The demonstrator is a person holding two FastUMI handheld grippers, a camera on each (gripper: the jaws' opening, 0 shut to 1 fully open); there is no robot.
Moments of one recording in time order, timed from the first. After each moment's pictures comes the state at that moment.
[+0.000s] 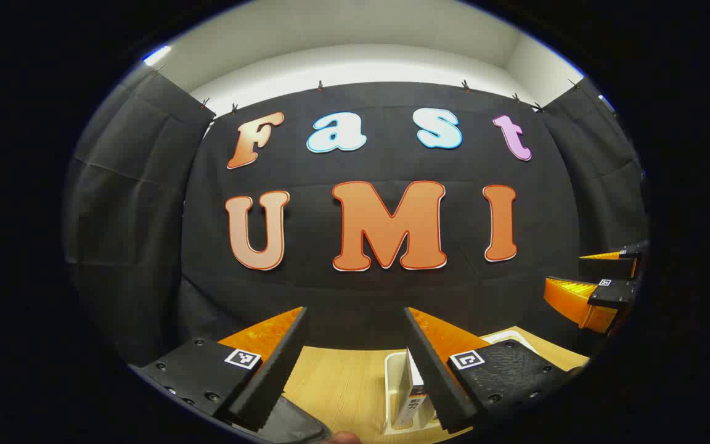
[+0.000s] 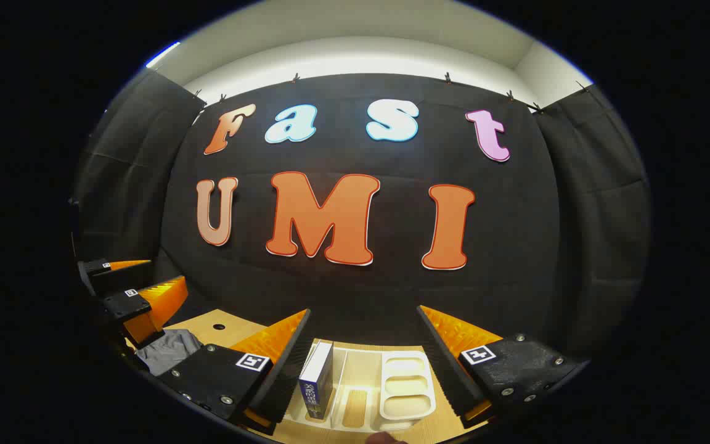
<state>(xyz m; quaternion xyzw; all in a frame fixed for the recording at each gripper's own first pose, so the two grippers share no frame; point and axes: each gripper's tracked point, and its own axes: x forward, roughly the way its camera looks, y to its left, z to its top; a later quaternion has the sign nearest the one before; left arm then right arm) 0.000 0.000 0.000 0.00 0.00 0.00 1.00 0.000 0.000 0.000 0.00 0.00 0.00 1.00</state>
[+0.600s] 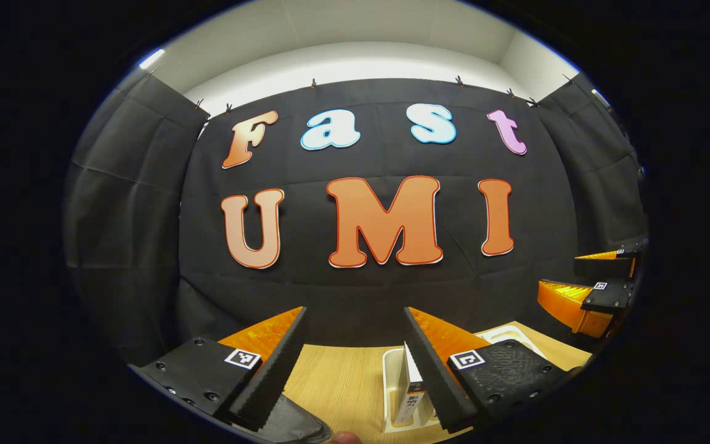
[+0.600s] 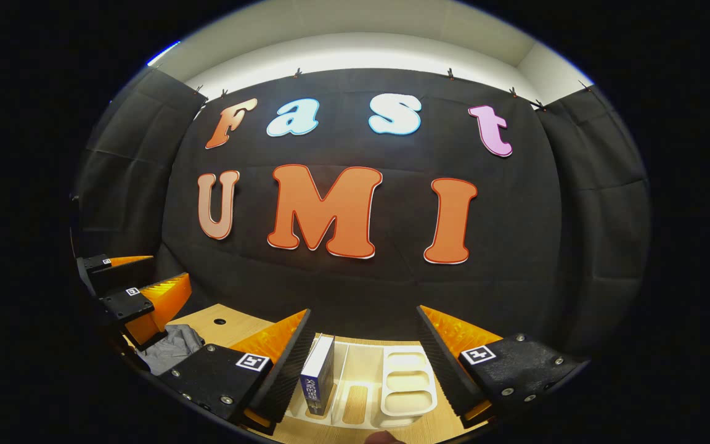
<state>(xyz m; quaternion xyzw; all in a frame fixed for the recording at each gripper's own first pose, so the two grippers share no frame) -0.002 -0.004 -0.001 0.01 0.00 0.00 1.00 0.000 0.001 -0.007 0.00 0.01 0.00 1.00</state>
